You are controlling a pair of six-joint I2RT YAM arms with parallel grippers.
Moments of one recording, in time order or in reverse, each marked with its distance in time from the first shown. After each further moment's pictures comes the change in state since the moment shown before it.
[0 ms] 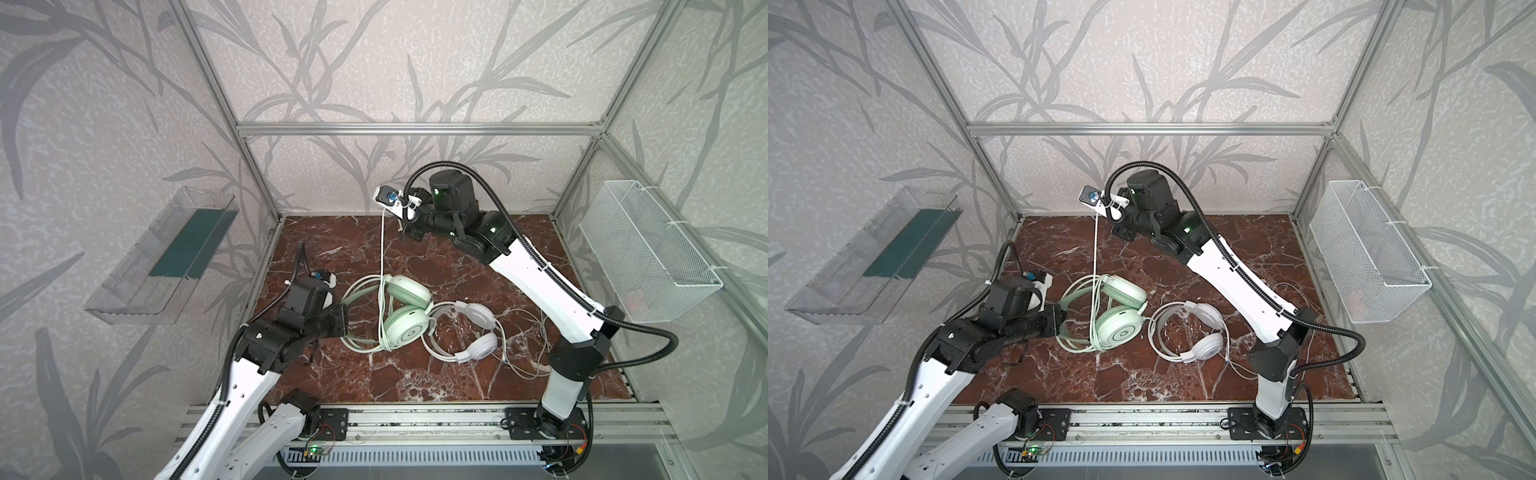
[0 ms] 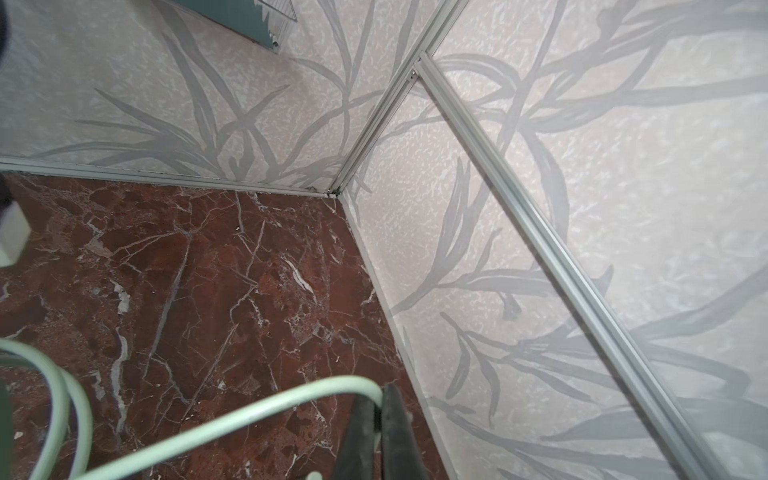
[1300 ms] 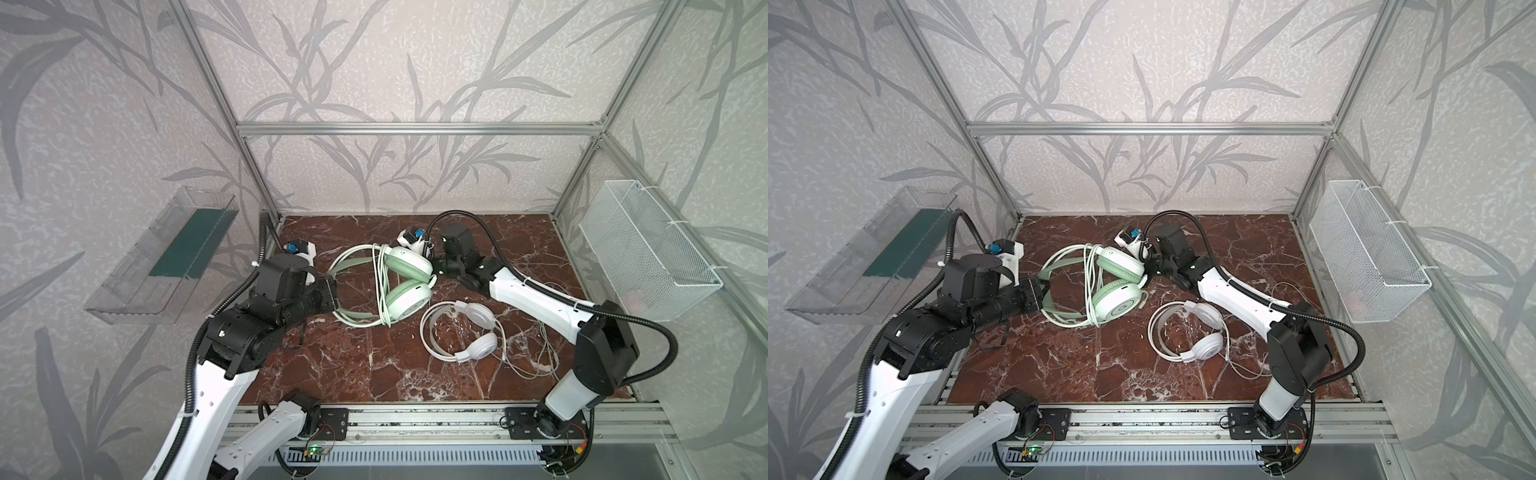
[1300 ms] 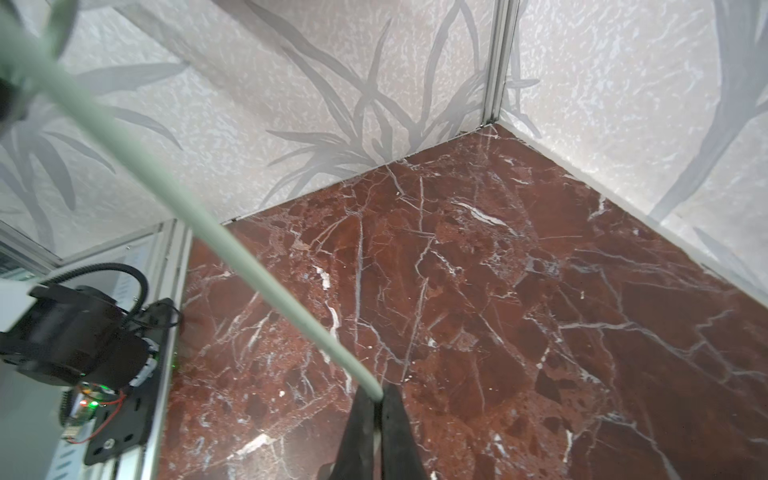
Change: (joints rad) left arm -0.005 0.090 0.354 -0.064 -0.123 -0.113; right arm -0.106 -0.211 -0.895 0.584 -0.492 0.543
